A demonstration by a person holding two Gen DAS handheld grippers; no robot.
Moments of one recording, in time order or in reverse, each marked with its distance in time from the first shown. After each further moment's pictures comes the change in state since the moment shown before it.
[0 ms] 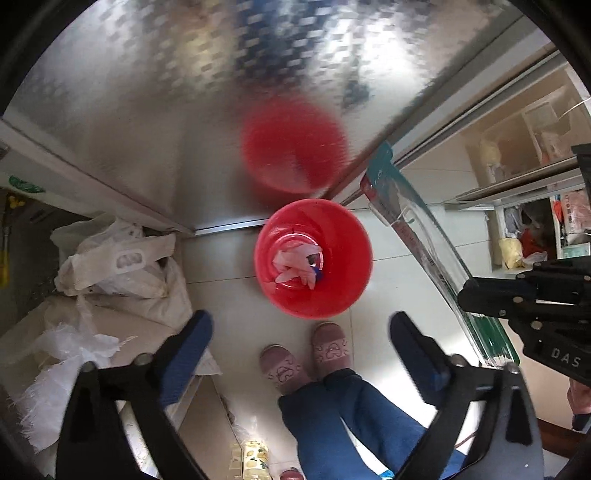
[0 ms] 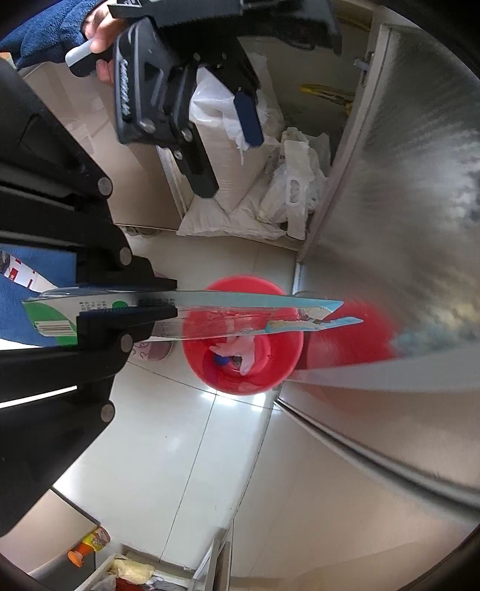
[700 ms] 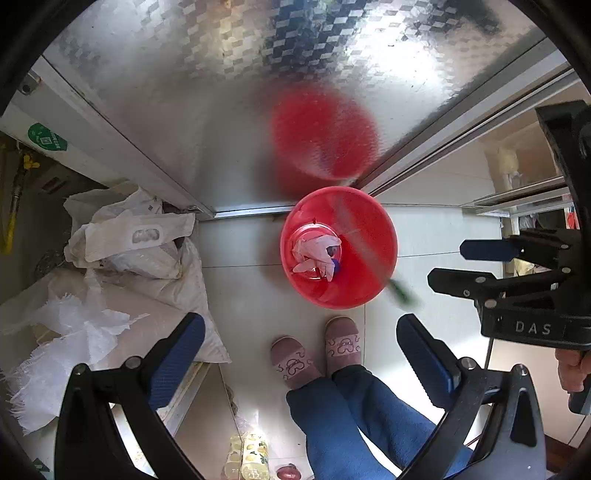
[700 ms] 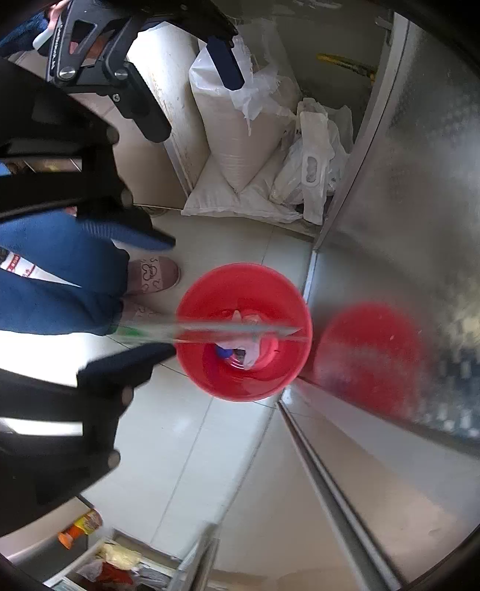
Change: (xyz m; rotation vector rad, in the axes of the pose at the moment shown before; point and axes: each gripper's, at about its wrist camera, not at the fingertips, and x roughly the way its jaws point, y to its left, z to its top) left arm 0.008 0.030 -0.020 -0.063 0.016 0.021; right arm 0.039 0.011 0.020 -0.055 0.060 -0.084
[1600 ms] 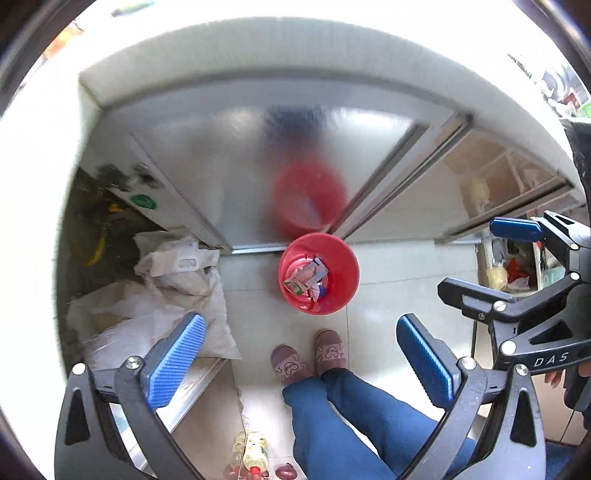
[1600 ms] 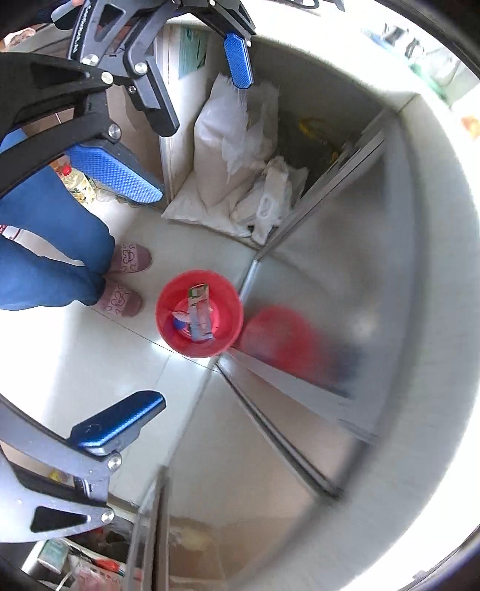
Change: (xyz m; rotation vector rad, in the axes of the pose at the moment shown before) left arm -0.222 -0.040 -0.027 -0.007 -0.169 0.029; right arm -0.203 0.047 -0.057 -0.121 -0.263 -0.118
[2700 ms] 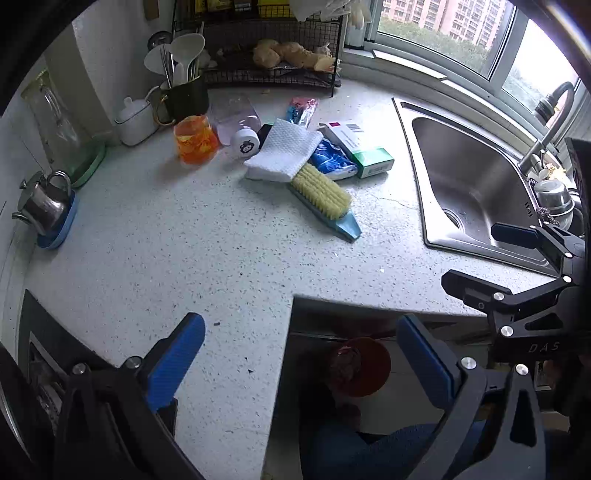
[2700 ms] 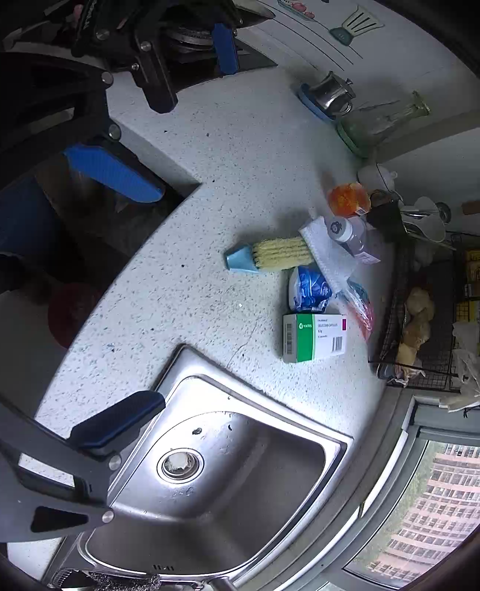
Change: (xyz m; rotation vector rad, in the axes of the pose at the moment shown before) left arm -0.160 0.132 0.119 -0.185 -0.236 0.120; right arm -0.121 0.081 0.181 -0.198 -0.258 0.026
